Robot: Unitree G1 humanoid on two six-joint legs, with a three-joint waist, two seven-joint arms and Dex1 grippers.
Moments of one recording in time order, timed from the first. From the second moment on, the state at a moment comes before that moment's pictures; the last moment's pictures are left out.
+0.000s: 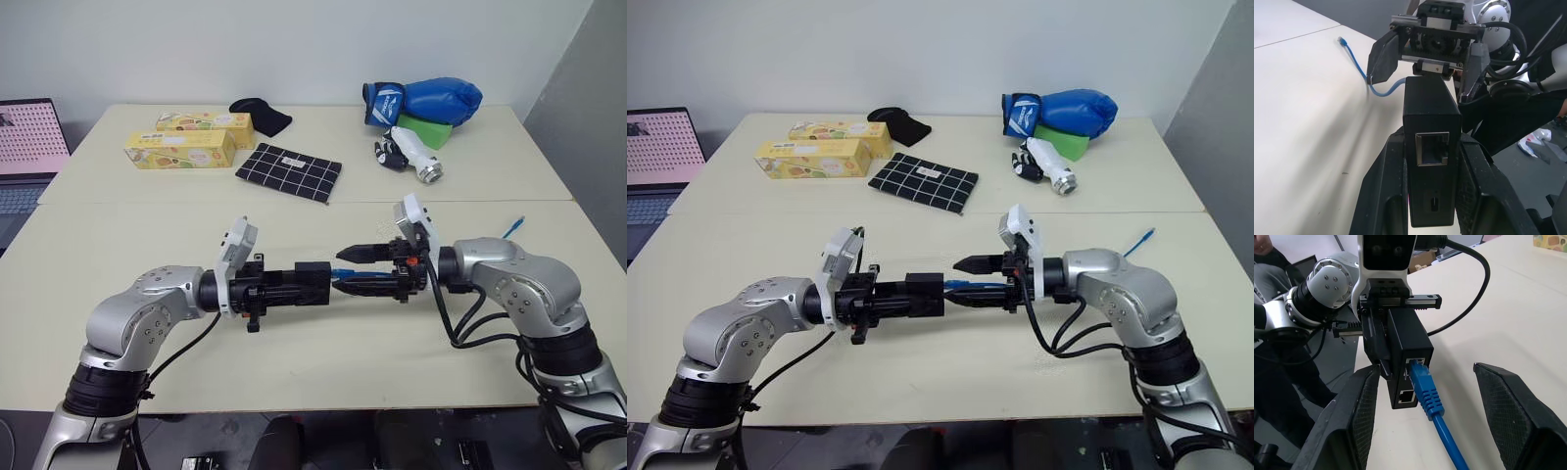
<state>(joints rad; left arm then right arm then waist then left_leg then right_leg) -0.35 0.68 0.00 -0.22 -0.78 0.72 -1.17 -0.60 -0.53 0.17 -0.29 0.73 0.89 0.93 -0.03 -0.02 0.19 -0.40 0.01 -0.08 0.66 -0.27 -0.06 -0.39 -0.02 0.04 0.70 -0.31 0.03</state>
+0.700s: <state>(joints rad) -0.34 0.67 0.00 -0.22 -0.75 0.71 -1.18 -0.60 -0.53 0.17 -0.29 0.73 0.92 0.95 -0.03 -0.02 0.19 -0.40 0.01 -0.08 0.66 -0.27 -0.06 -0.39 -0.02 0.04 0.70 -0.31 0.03</state>
